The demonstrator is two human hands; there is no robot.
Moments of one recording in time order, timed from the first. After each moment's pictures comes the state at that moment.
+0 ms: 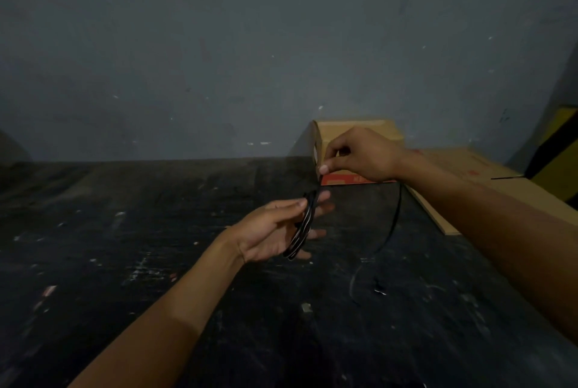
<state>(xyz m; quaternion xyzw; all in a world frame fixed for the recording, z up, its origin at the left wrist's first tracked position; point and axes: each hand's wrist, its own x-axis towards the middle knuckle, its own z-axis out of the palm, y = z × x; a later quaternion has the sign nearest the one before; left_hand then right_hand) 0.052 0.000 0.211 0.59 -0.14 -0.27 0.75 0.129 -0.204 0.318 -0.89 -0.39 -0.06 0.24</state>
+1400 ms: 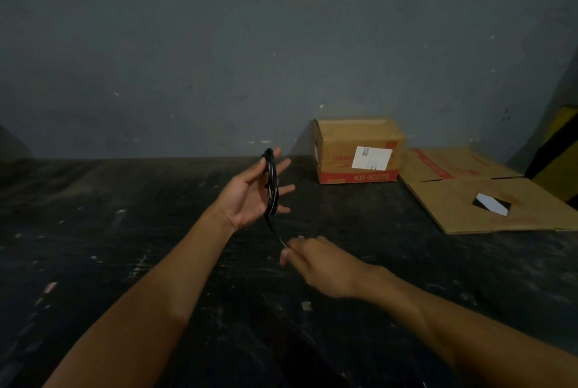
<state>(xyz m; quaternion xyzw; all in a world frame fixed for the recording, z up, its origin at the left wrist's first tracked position) 0.092 0.035 0.223 0.52 -0.09 -0.11 0.84 0.043 -0.162 0.187 -0.87 -0.41 0.07 0.26</state>
